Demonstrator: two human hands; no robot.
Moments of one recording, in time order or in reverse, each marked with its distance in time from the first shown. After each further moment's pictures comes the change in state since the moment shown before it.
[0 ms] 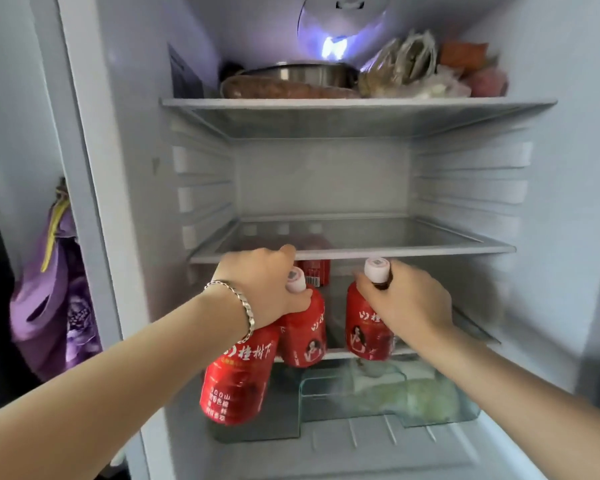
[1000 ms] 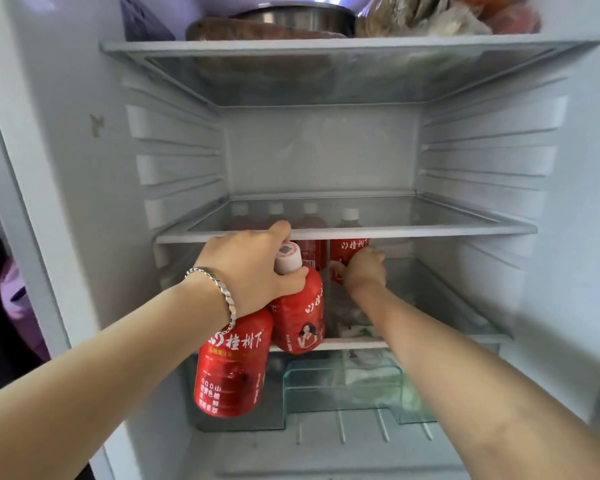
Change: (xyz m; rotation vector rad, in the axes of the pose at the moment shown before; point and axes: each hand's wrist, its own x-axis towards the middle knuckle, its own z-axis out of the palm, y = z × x) left_hand 0.029 0.007 0.031 -0.134 0.047 0.000; right_hand 0.090 0.023 0.132 0.207 -0.267 0.372
